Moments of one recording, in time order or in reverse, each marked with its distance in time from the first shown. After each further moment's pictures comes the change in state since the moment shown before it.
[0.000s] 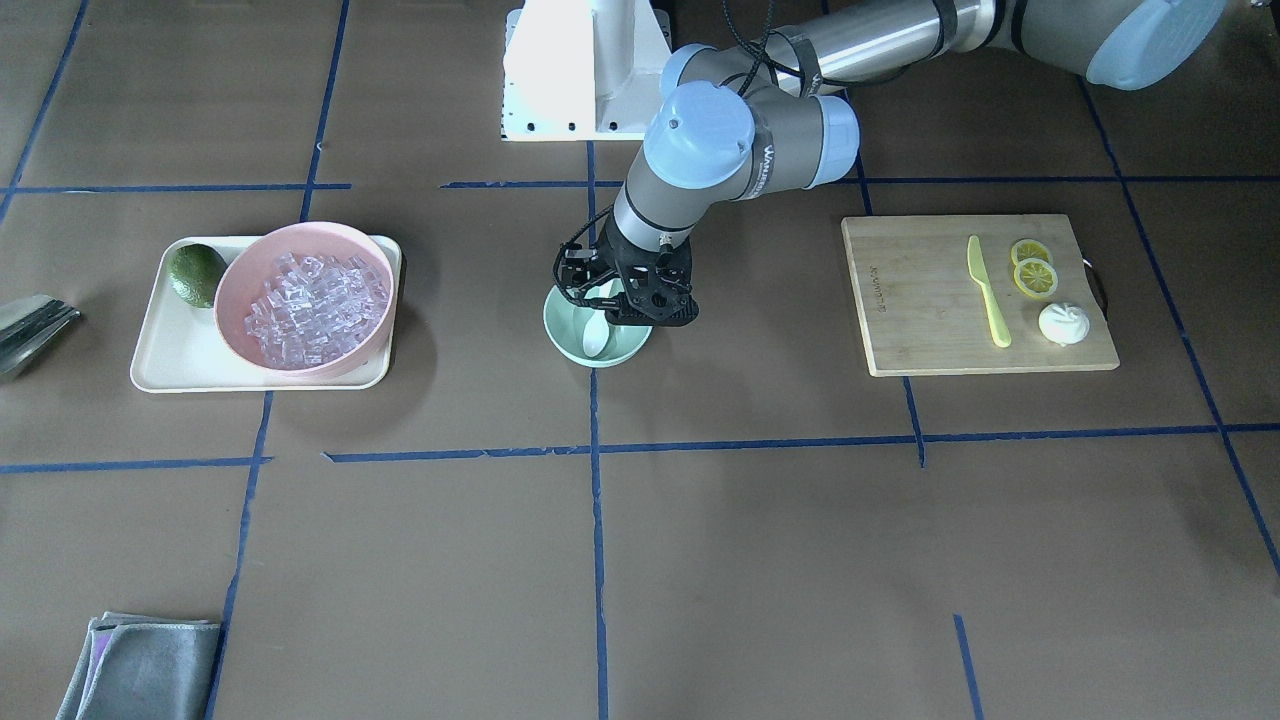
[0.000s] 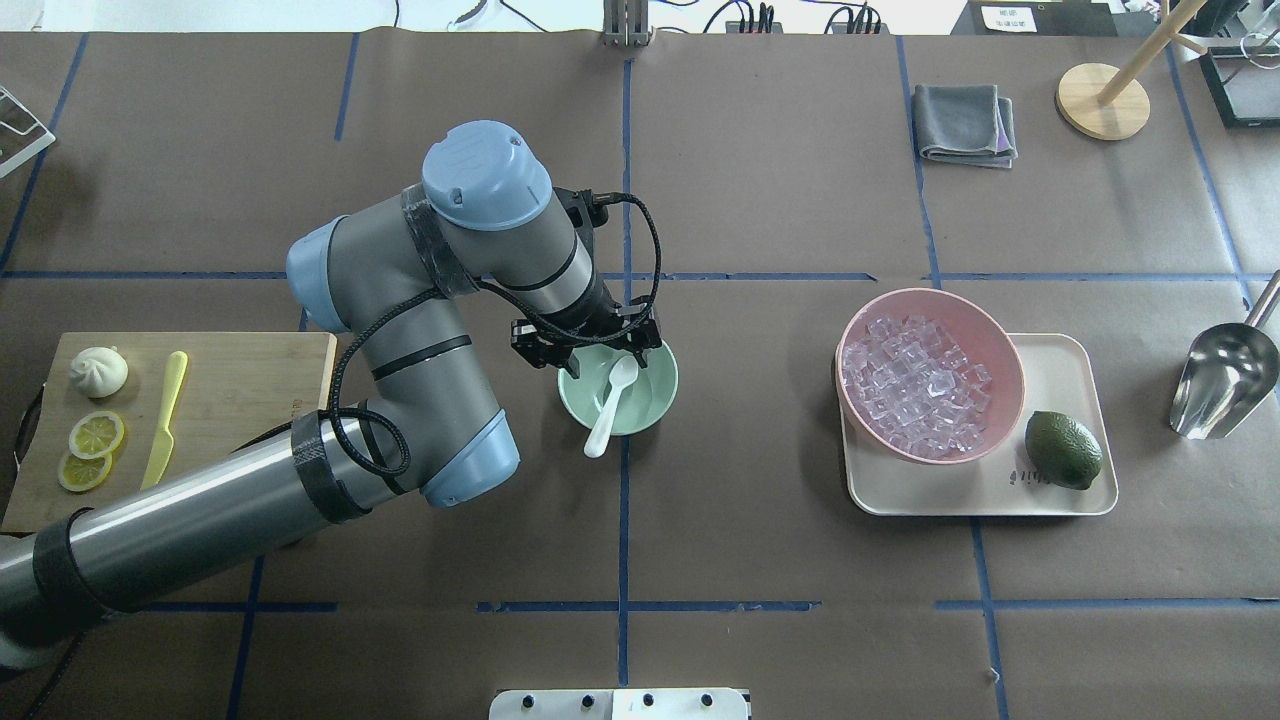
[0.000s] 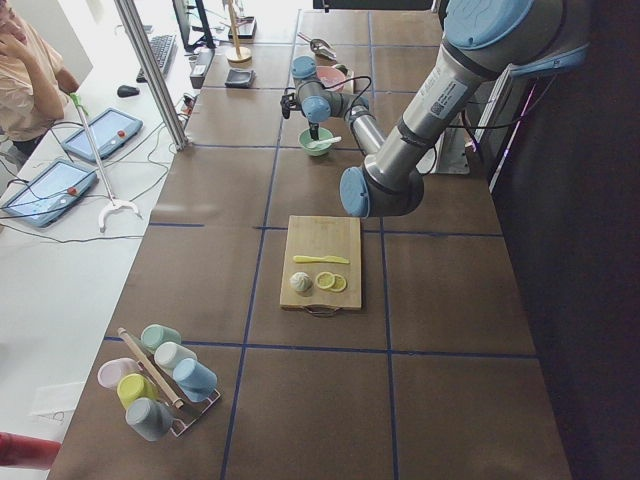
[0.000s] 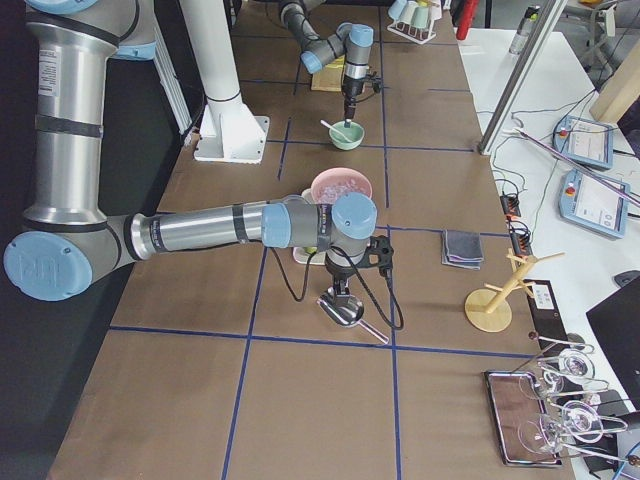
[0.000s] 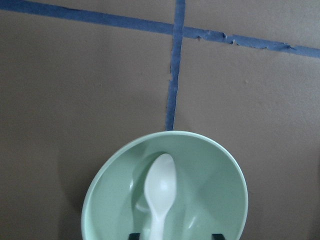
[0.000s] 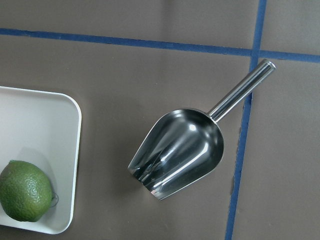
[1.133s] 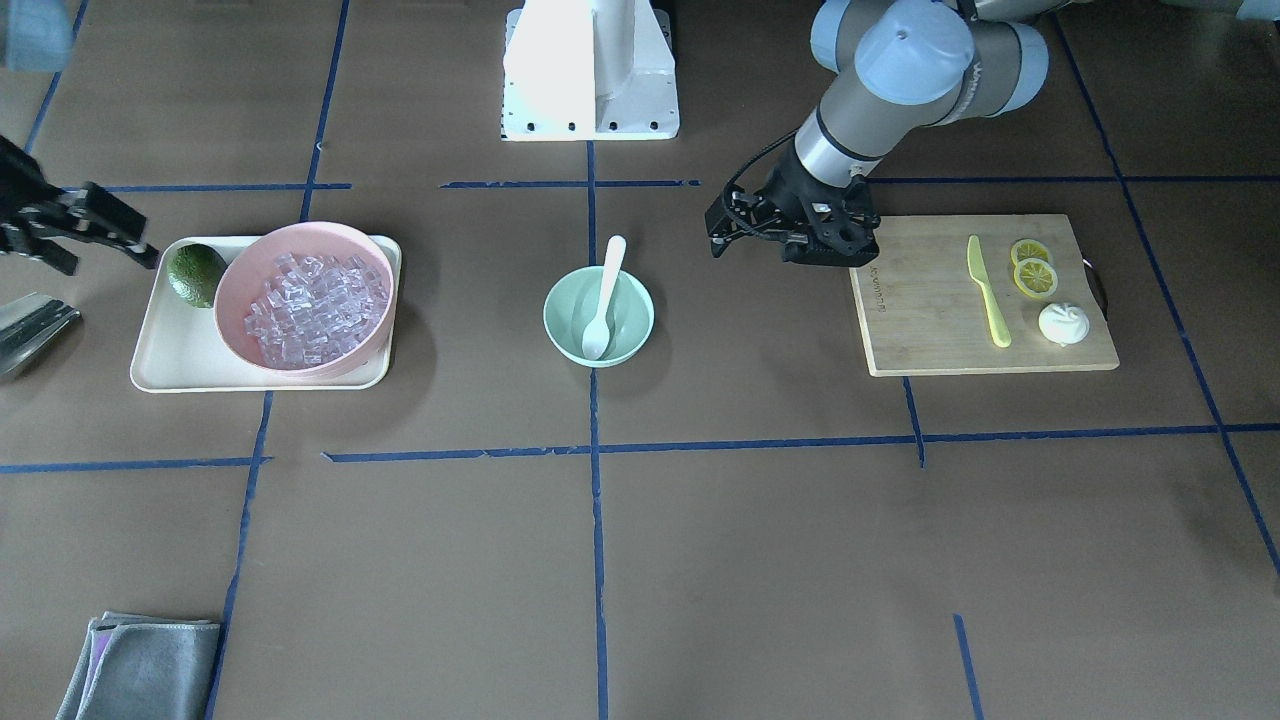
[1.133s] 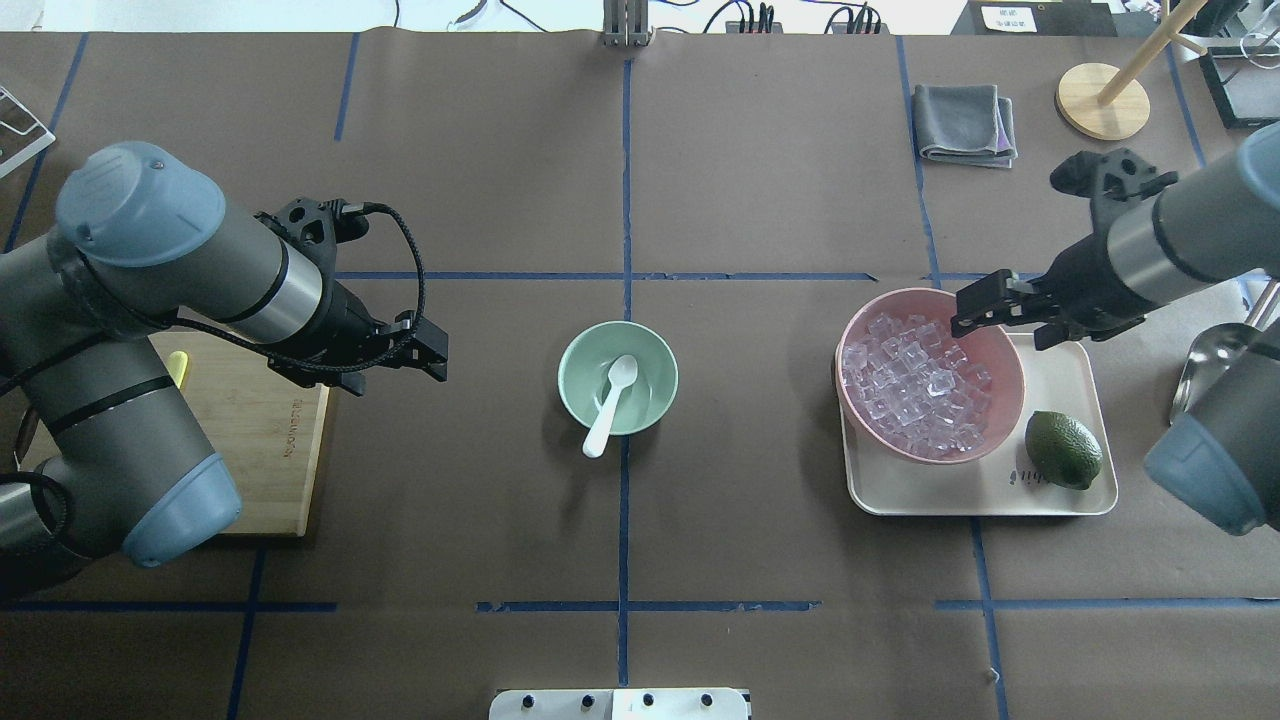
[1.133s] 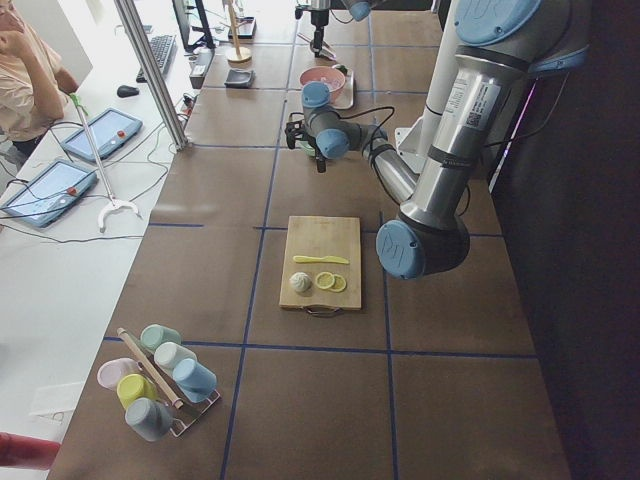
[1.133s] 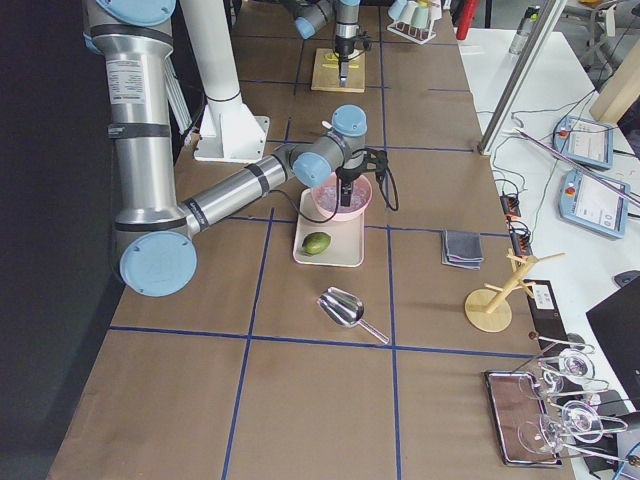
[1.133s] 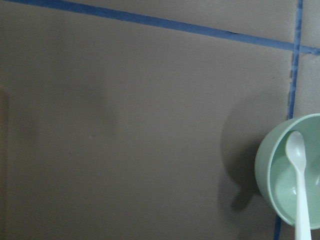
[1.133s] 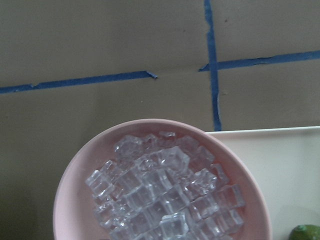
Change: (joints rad) left arm -0.104 0.455 -0.416 0.001 -0.027 0.058; right arm -0.607 0.245 0.127 0.363 -0.261 1.076
